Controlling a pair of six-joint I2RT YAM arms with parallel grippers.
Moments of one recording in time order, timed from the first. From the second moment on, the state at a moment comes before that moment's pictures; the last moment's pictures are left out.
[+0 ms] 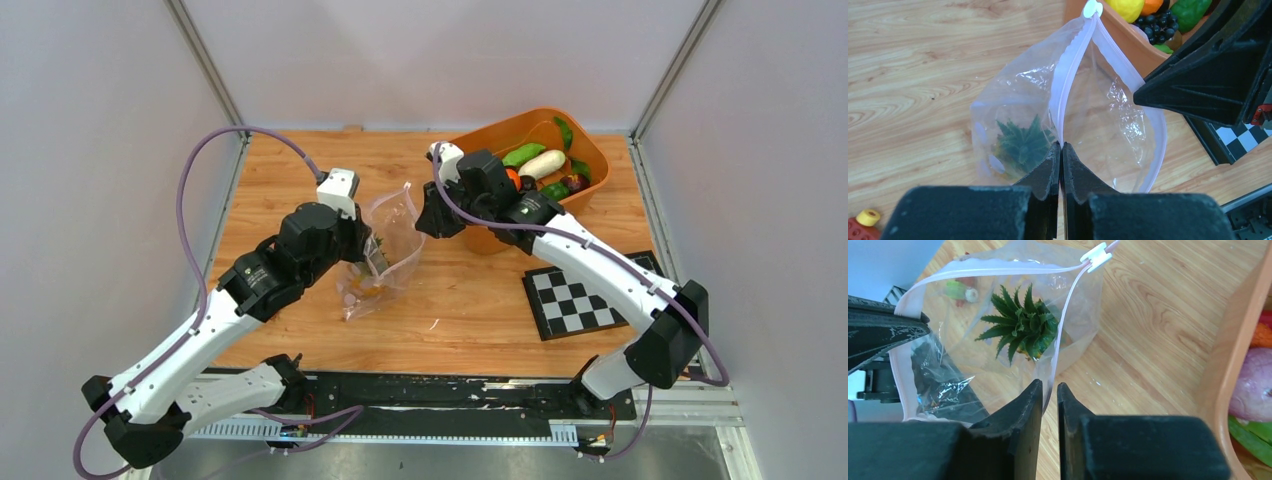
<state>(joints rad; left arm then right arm) -0.79 0.92 1.10 -0.61 -0.33 -0.34 0.77 1.50 1.43 -0.48 -0.22 0.28</state>
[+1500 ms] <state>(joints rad) -0.79 0.91 1.07 -0.57 -0.26 -0.35 0.56 1.63 1.29 -0.44 -0.51 0.13</state>
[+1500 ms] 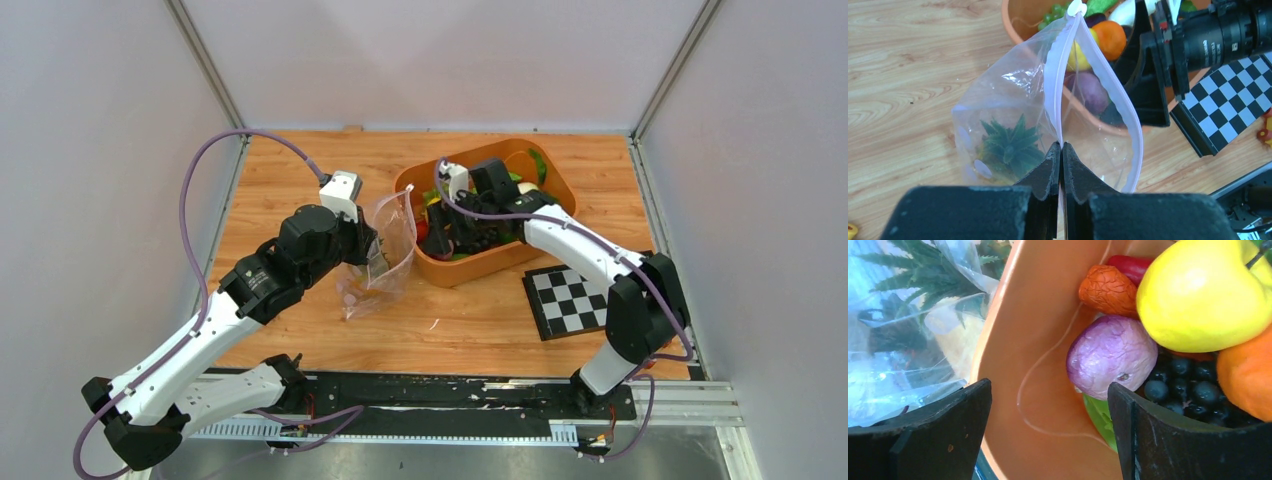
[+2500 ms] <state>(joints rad) -0.79 0.90 1.05 -0.56 -0.24 -0.34 0.31 1.95 1.49 -0.44 0.42 0.82</state>
